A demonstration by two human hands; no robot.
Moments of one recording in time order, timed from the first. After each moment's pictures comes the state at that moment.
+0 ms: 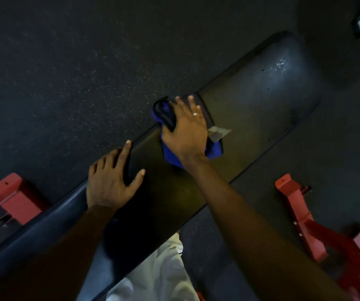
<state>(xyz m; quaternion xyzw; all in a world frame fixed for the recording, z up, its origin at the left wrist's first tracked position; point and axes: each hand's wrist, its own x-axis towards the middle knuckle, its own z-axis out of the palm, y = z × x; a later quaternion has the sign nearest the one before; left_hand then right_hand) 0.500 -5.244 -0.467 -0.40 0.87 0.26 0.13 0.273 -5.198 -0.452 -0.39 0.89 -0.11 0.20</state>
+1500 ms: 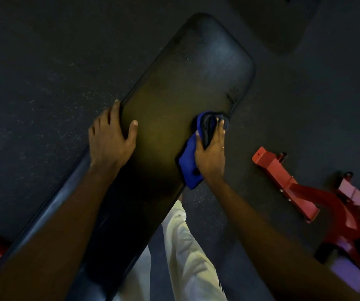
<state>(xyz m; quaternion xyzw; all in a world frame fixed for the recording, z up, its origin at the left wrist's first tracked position) 0.302 -5.242 -0.464 -0.36 0.88 0.32 0.06 0.196 -5.020 -0.462 -0.01 0.94 -0.29 0.18</state>
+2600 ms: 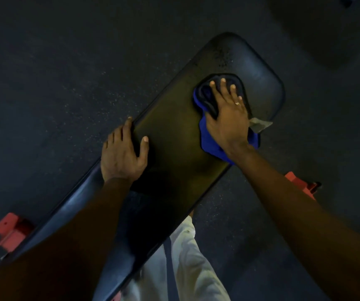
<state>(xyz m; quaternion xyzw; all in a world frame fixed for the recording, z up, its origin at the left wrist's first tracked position) 0.270 -5.232 -0.475 -0.41 0.88 0.23 0.07 0.039 -5.089 -0.452 -0.32 0.93 -0.08 0.17</state>
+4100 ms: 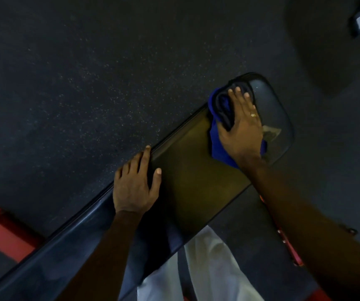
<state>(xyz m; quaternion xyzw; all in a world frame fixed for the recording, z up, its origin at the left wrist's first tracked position) 0.271 -5.244 -0.472 -0.41 0.85 0.30 0.13 -0.007 -5.154 -0.445 -0.34 0.92 -0.07 0.16</state>
